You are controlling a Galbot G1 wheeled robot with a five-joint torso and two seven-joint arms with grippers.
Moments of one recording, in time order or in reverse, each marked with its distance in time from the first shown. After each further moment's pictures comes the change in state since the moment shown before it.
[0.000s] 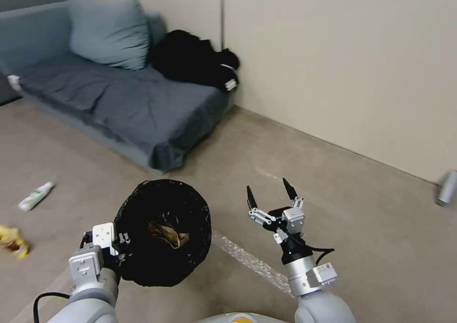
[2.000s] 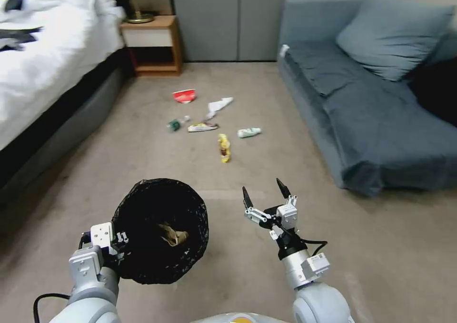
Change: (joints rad) left arm -0.028 -0.041 0.012 0.015 0.043 -0.025 0.005; right arm 0.047 -0.033 -0.012 -0.051 0.025 -0.022 -0.018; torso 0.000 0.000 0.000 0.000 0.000
